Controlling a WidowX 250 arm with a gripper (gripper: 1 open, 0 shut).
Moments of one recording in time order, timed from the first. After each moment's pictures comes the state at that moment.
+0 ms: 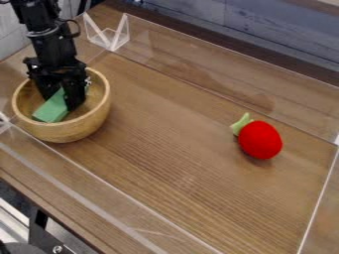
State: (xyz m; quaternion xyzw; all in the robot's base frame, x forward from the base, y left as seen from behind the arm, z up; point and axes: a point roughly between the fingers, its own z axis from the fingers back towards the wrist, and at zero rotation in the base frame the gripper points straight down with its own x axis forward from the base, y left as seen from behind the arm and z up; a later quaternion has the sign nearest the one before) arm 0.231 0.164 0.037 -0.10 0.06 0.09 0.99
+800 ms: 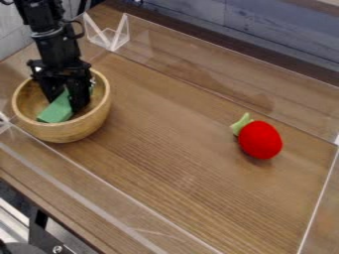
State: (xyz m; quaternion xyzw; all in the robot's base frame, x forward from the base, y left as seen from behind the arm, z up) arm 0.232 0.157 0.039 -0.11 0.07 0.10 0.99
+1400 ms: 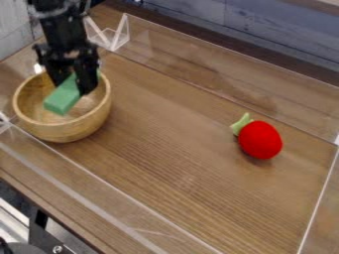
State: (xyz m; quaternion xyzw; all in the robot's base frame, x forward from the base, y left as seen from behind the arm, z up) arm 0.245 0.145 0.074 -0.12 0.04 0.09 0.99
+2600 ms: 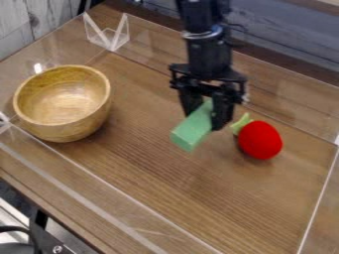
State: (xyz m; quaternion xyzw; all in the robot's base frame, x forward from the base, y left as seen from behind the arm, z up) arm 0.274 -0.012 0.076 -0.13 0.05 -0.02 0.99
